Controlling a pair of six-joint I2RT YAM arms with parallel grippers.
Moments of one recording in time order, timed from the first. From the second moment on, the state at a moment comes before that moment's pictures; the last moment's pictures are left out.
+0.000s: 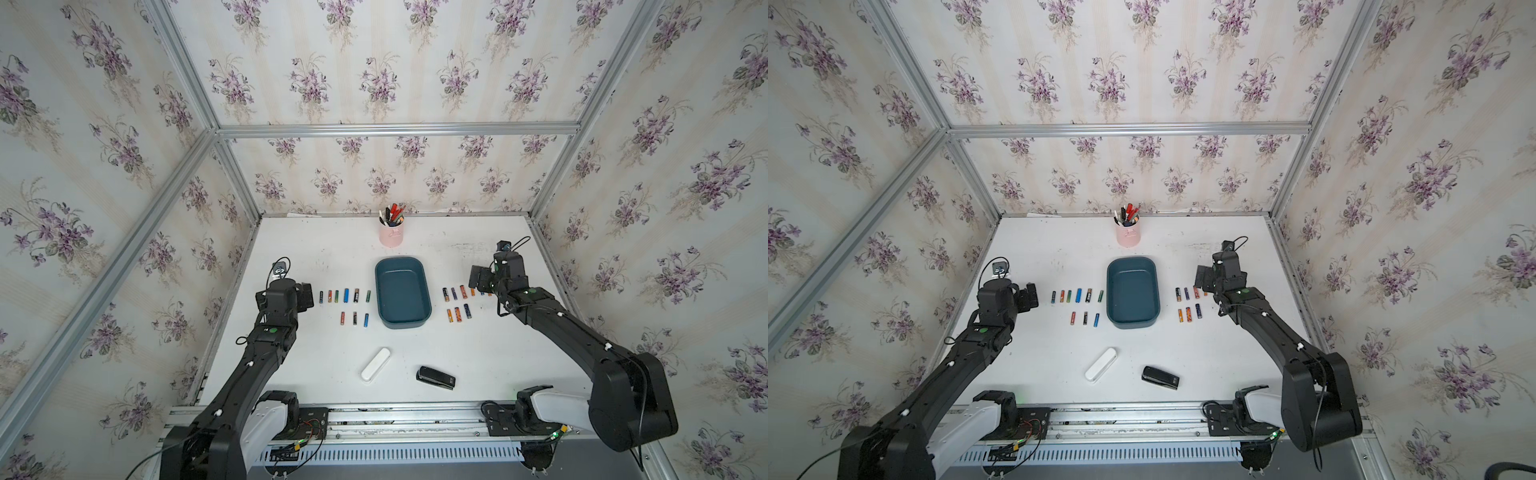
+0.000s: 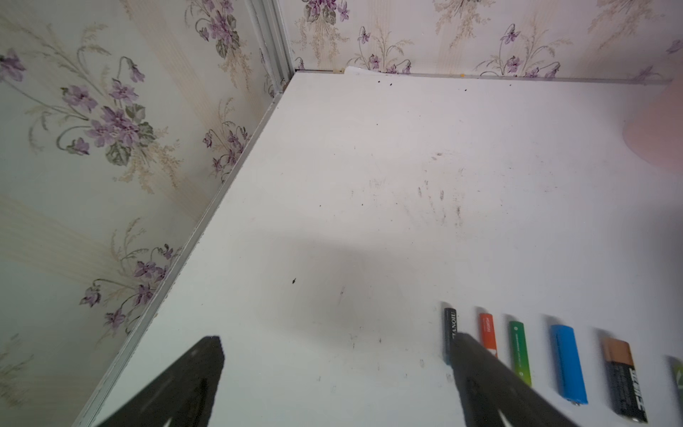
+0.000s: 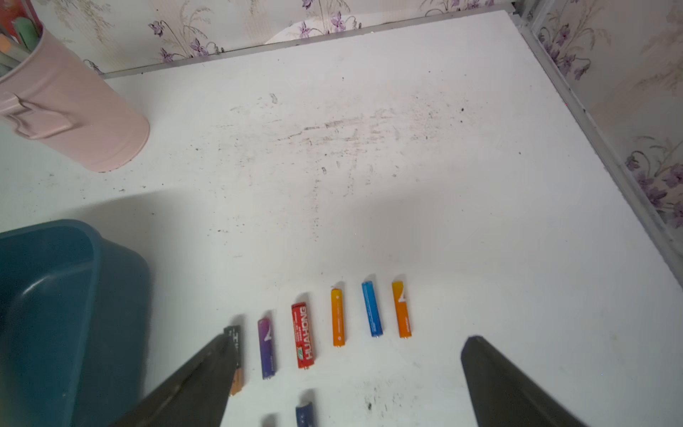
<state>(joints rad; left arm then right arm) -0.07 1.03 0.47 0.02 -0.35 -0.07 0.25 1.24 0.69 -0.13 0.26 0.29</state>
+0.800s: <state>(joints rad) -0.07 1.50 0.42 0.63 -0.31 0.05 0.11 1.54 0.18 1.08 0.25 0.06</state>
